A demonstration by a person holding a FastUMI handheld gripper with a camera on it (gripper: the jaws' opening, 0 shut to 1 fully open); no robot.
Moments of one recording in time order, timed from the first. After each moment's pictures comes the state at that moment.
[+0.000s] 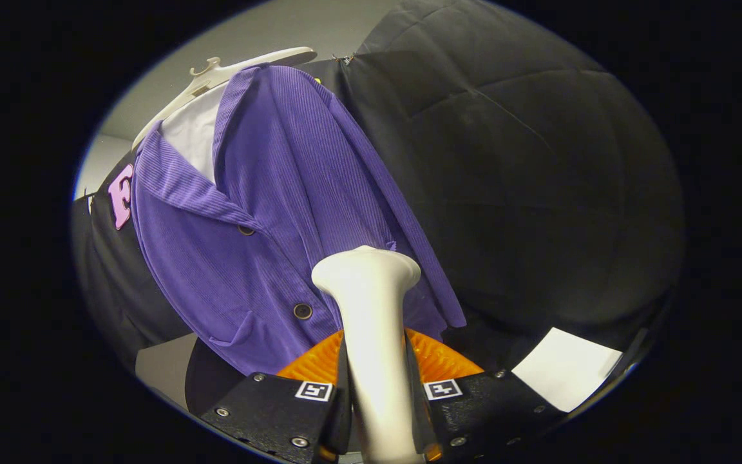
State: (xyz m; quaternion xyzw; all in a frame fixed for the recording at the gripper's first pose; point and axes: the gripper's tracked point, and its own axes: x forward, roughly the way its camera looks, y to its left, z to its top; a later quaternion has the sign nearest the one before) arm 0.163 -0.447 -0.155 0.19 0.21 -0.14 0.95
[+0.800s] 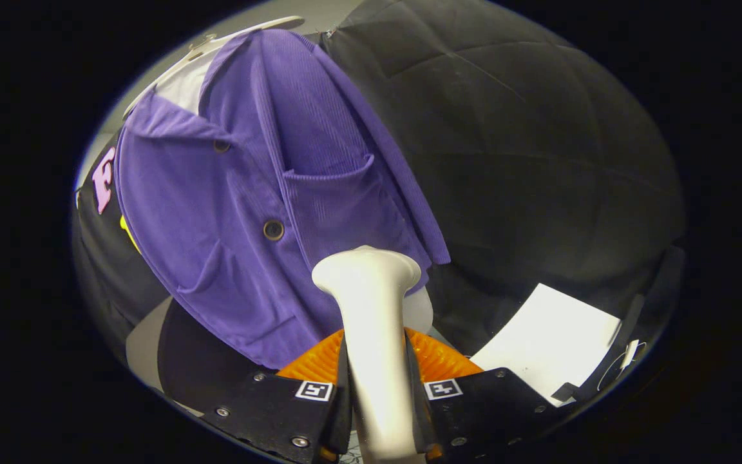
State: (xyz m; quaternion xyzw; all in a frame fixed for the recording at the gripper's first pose) arm 0.119 -0.408 -0.241 0.19 0.31 -0.18 0.91
